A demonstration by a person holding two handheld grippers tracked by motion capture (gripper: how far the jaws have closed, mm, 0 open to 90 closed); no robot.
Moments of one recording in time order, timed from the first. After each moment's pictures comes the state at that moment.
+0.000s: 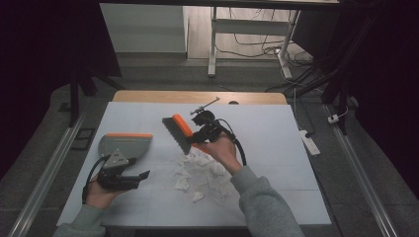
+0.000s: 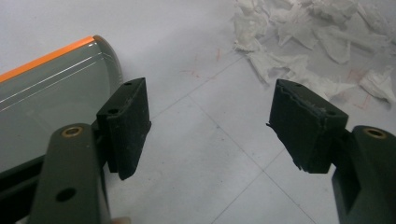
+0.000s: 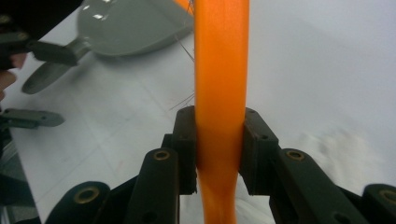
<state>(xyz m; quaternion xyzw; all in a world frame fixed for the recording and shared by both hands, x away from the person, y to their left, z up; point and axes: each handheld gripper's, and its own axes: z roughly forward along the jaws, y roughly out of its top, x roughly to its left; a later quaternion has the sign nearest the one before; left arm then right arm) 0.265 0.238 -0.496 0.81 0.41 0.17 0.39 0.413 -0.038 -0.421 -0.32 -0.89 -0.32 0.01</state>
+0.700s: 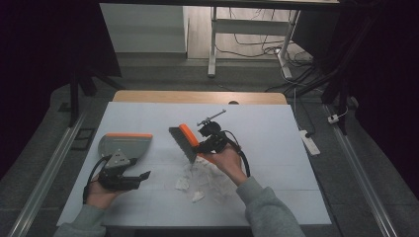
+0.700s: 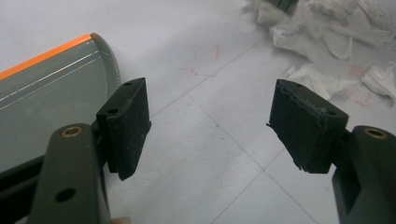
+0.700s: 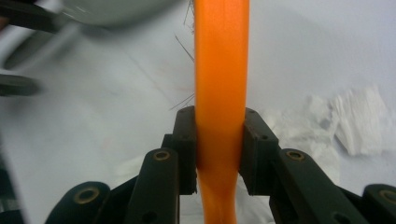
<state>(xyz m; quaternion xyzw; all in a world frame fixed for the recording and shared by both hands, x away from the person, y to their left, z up) 0.265 0.235 -0.497 0.81 0.41 0.16 0.38 0.397 -0.065 -0.439 -0.33 -0.89 -0.33 0.00</state>
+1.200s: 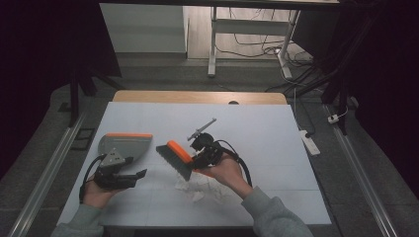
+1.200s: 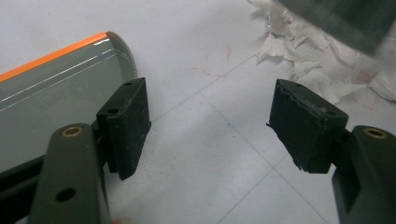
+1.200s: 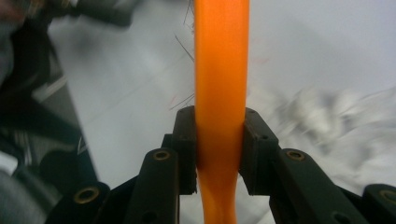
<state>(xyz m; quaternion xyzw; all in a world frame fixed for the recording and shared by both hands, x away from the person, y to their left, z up) 0.265 0.246 -0.497 0.80 0.42 0.17 0.39 0.348 -0.050 -0.431 -0.25 -0.93 -0.28 0.05</state>
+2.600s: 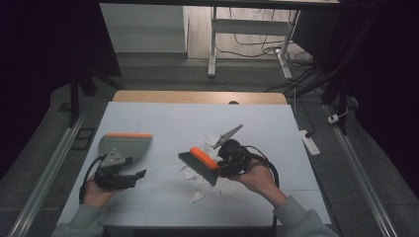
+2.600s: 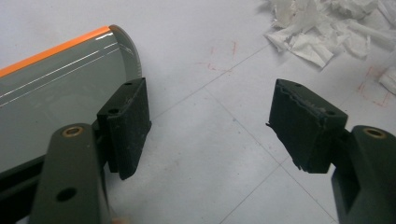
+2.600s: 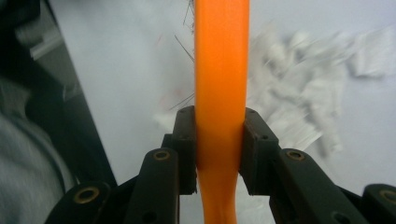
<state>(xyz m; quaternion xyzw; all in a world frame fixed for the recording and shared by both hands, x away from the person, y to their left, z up) 0.267 0.246 -0.501 0.80 0.43 0.17 0.38 0.324 -0.118 -0.410 -0.21 -0.94 -0.25 0.00</state>
